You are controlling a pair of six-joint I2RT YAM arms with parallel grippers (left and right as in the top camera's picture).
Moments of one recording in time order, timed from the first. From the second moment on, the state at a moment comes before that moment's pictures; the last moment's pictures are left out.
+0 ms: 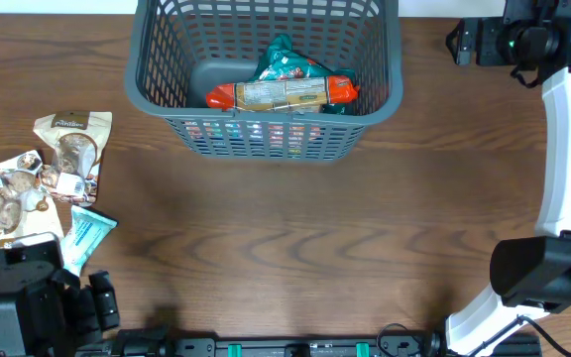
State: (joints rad) left arm 0.02 0.71 1.43 -1.69 -0.38 -0.08; right arm -0.14 1.86 2.04 -1.04 -0.13 -0.12
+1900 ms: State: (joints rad) left arm 0.62 1.62 1.21 -1.14 -0.06 0.78; right arm -0.14 1.86 2.01 -1.04 -0.13 -0.23
